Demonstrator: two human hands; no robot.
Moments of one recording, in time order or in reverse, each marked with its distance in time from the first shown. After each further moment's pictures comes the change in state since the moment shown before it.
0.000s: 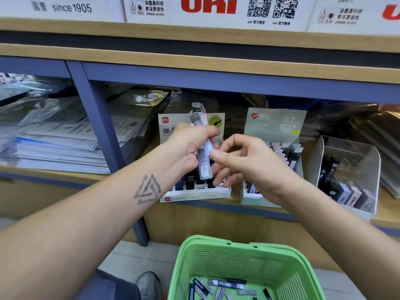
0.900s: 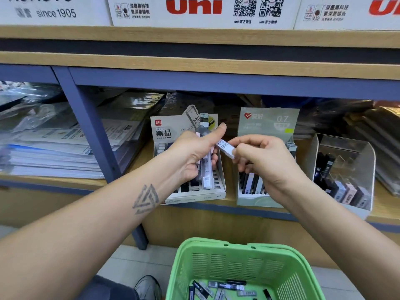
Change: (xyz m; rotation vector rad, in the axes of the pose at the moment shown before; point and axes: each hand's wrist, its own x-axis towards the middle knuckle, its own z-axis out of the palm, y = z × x) left_hand 0.000 -0.017 0.012 0.098 -0.146 -0.013; right_hand 0.001 0.013 -0.026 0.001 0.380 -0.026
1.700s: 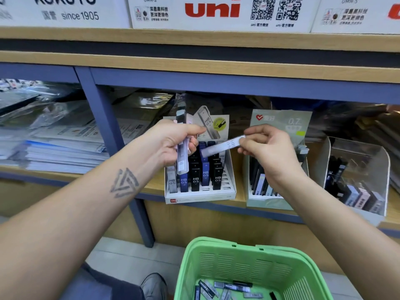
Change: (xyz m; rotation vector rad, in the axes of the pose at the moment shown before) left_hand 0.001 0.034 -0.058 -0.051 0.017 -0.099; right_hand 0.032 0.016 0.010 0.078 0.116 -0.109
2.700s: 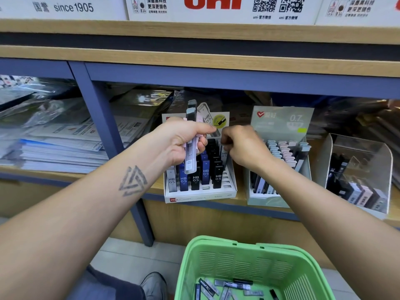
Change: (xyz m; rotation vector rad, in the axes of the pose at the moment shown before) left_hand 0.002 -0.003 0.012 0.050 -0.040 -0.011; right_hand 0.044 0.017 0.033 -1.067 -0.261 -0.301
